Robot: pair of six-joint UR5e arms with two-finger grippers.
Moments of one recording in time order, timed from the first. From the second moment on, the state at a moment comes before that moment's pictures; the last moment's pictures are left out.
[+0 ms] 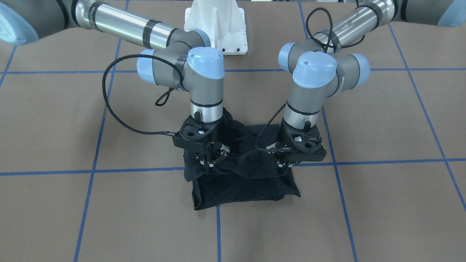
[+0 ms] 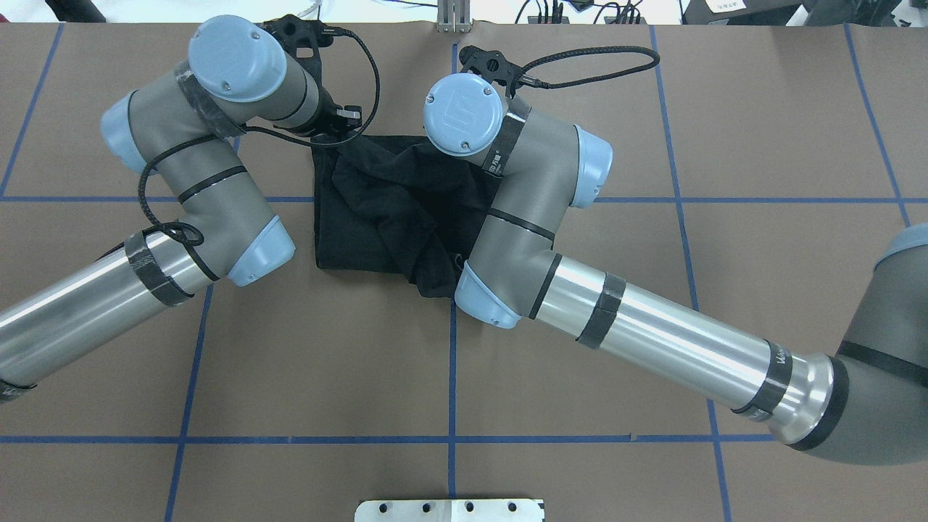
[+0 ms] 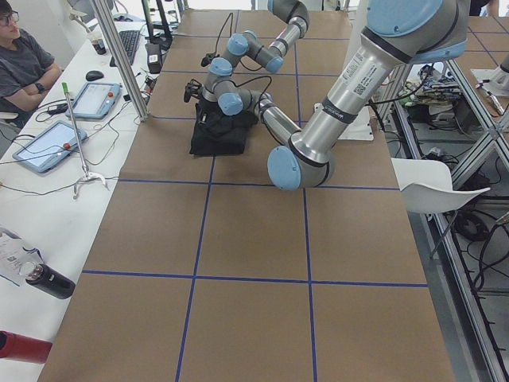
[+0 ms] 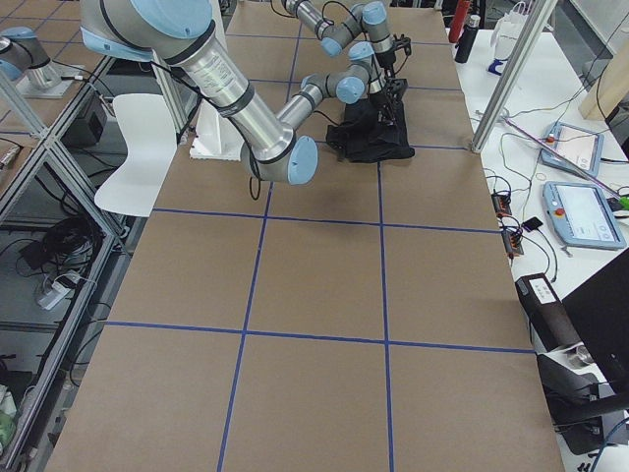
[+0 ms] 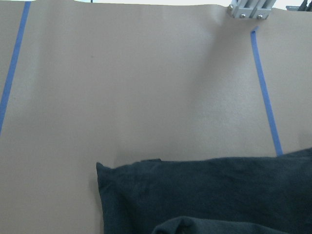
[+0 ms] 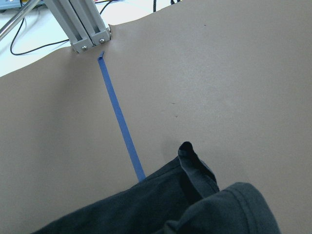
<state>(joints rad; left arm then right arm) -0.78 -2.29 -1.41 -1.92 -1.75 -1.06 0.61 -0.61 1.24 -1.35 1.49 1.57</state>
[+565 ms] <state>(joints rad) -0.78 -2.33 -1.21 -2.06 -1.70 -1.05 0.62 -0.59 1.14 -1.31 1.49 1.53</state>
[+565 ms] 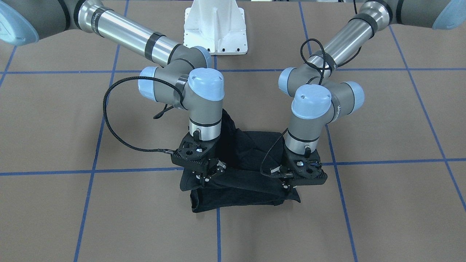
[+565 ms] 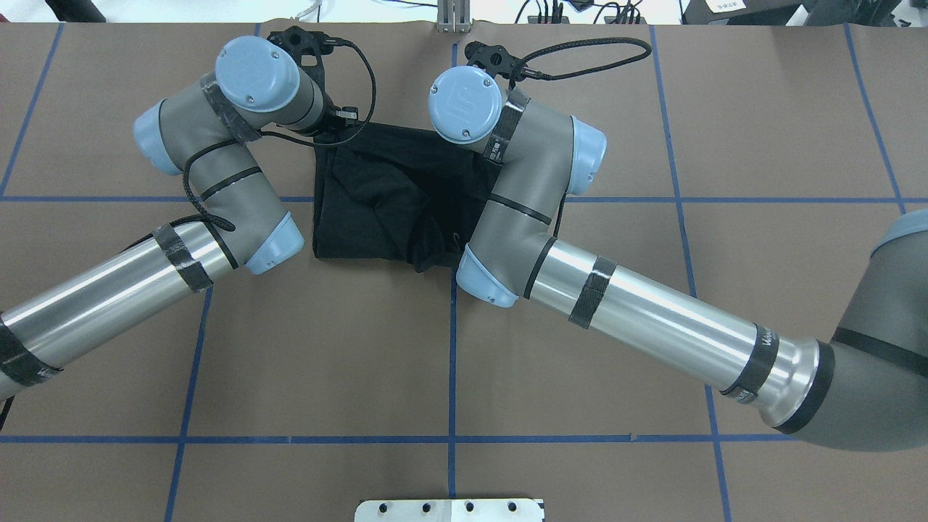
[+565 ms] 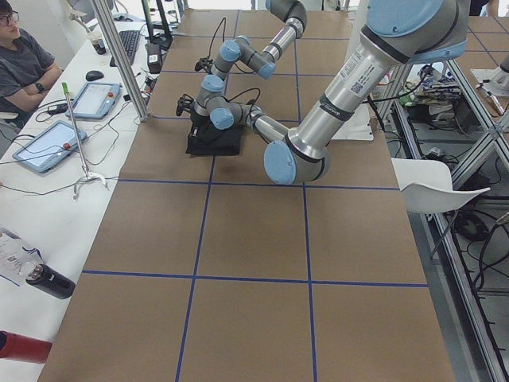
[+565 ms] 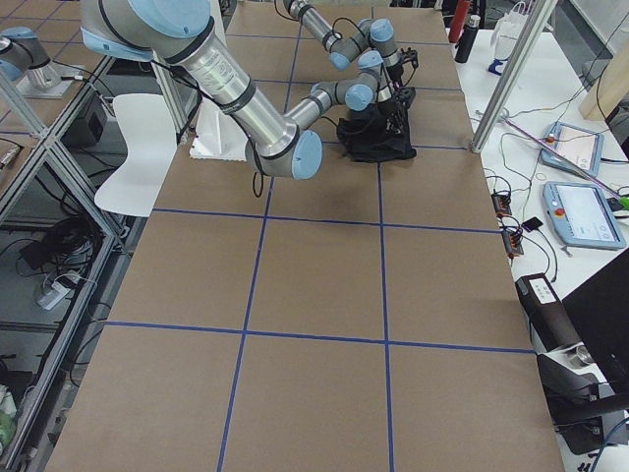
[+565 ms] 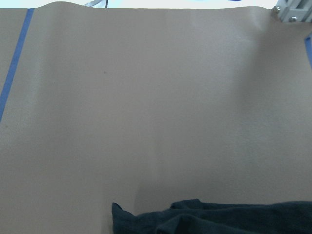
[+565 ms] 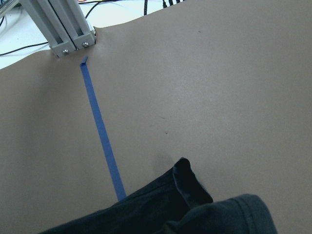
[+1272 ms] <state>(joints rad) -0.84 -2.22 -1.35 -2.14 -1.80 -0.89 0.64 -0.58 1.14 -1.26 1.53 1.42</state>
